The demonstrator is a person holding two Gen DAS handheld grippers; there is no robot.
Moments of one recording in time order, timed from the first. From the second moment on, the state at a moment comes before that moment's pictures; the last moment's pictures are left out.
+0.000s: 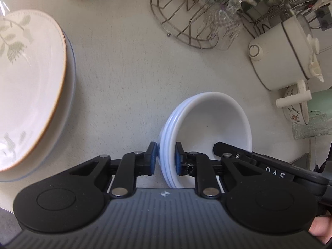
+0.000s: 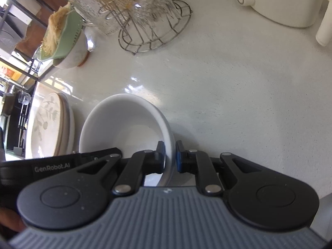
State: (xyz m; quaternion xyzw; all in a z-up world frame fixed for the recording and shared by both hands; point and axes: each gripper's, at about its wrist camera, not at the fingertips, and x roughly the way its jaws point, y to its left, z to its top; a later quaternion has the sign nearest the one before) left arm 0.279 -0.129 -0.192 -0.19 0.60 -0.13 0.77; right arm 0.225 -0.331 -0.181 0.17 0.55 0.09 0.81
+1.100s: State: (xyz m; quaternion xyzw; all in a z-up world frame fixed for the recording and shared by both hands) left arm 0.276 0.024 -0.101 -0.24 0.51 -0.08 0.83; right arm 0.250 -0.195 -0.093 0.11 0.48 0.16 0.86
